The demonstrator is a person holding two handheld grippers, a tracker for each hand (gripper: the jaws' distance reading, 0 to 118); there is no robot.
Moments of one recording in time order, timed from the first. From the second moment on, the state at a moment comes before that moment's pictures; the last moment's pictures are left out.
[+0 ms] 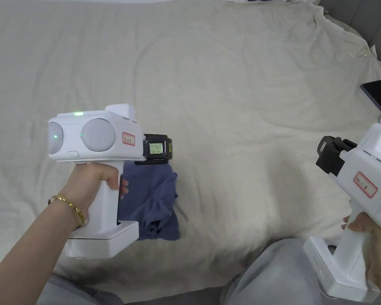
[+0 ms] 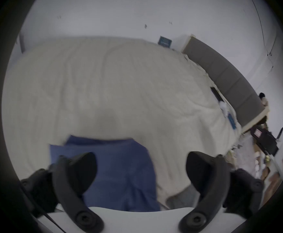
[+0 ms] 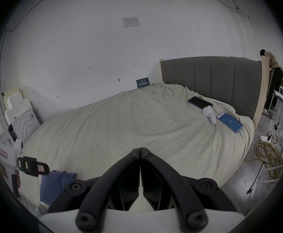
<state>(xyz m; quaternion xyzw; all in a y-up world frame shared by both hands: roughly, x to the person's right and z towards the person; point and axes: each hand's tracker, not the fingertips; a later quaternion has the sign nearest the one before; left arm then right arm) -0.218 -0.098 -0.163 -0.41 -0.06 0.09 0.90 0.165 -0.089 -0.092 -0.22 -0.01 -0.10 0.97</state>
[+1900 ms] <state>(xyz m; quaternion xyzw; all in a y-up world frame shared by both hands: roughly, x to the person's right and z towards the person) -0.323 -0.093 -0.018 -0.16 0.14 -0.02 0.98 -0.126 -0.177 -0.109 -0.25 0.18 -0.03 0.95</state>
